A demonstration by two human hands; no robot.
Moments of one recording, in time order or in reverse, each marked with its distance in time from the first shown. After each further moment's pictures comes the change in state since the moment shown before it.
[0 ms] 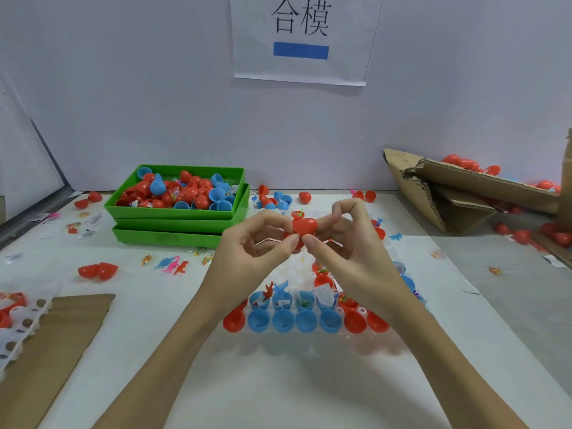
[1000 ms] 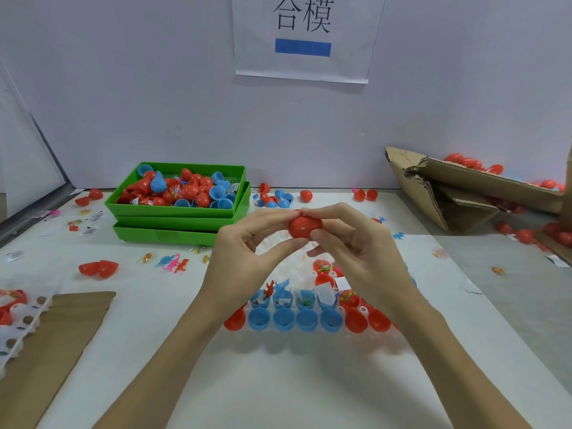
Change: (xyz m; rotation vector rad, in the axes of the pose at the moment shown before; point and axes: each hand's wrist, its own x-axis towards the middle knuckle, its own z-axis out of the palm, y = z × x) left_hand 0.000 0.000 0.004 0.099 0.061 0.129; right_hand -0.001 -0.002 -0.008 -0.084 -0.041 -0.065
